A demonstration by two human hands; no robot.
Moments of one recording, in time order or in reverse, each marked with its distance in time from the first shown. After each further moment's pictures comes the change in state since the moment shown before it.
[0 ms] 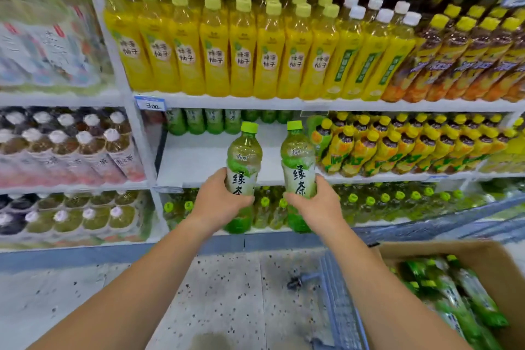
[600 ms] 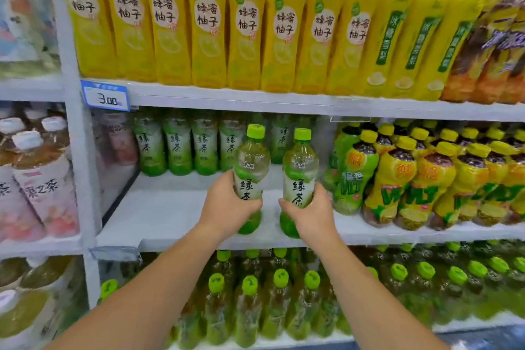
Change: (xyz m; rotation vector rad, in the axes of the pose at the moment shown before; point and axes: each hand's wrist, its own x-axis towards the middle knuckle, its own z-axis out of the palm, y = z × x) left_hand 0.226 -0.124 0.088 -0.055 0.243 0.433; right_hand 0.229 0.129 0.128 0.116 0.218 -0.380
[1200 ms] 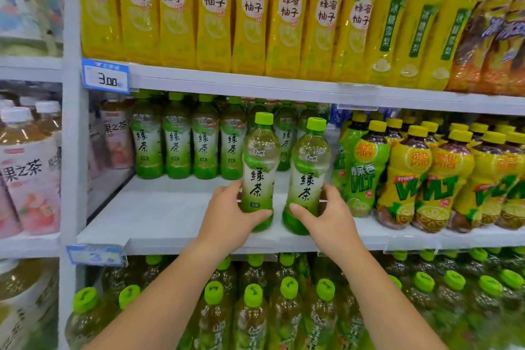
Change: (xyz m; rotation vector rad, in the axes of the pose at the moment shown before) left_hand 0.001 -0.068 0.023 0.127 0.016 0.189; right_hand 0.002 0.049 -0.005 -0.124 -0.027 -0.228
